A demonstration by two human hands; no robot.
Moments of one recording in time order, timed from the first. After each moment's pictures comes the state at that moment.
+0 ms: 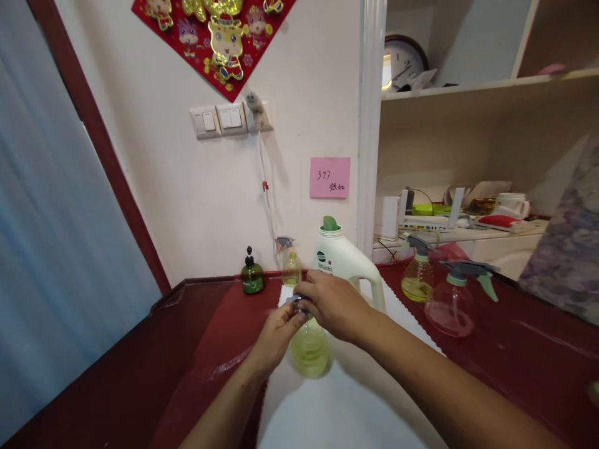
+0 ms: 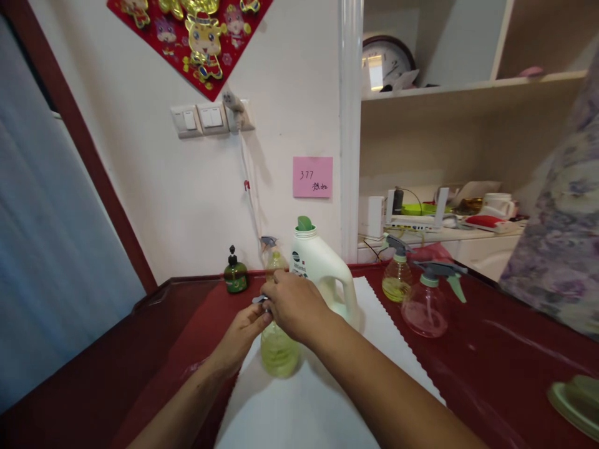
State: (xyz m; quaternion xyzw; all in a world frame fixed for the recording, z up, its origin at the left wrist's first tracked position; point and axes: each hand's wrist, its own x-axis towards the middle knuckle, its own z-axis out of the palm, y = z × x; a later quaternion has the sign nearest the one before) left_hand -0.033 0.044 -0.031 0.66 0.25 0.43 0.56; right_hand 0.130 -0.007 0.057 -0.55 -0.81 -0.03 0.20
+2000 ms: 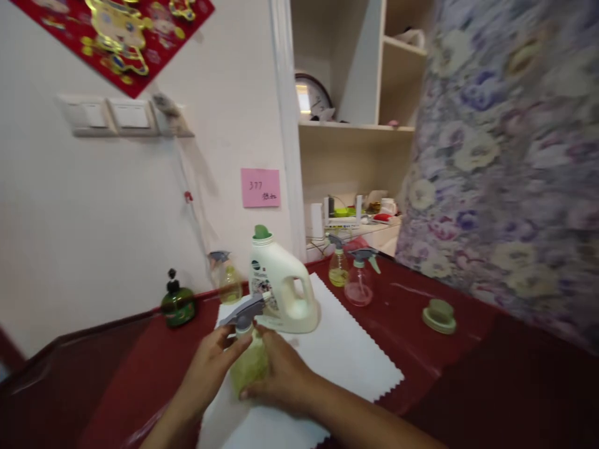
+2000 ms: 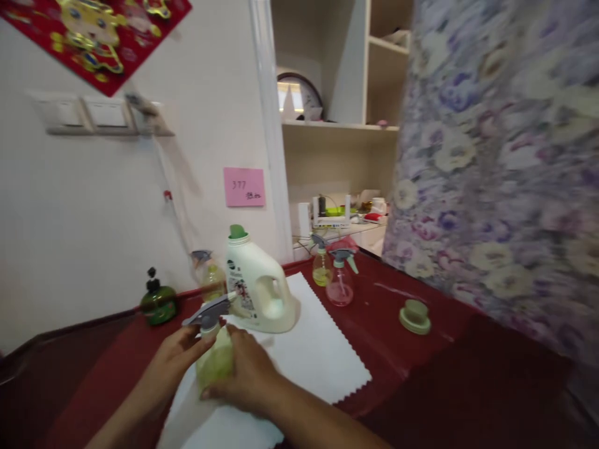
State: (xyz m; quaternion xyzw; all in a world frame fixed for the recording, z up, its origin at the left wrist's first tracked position) left_hand -0.035 0.044 -0.018 0.72 0.31 0.35 0.51; right_hand 0.118 -0.039 -0.062 -0.58 -0.62 0.23 0.47
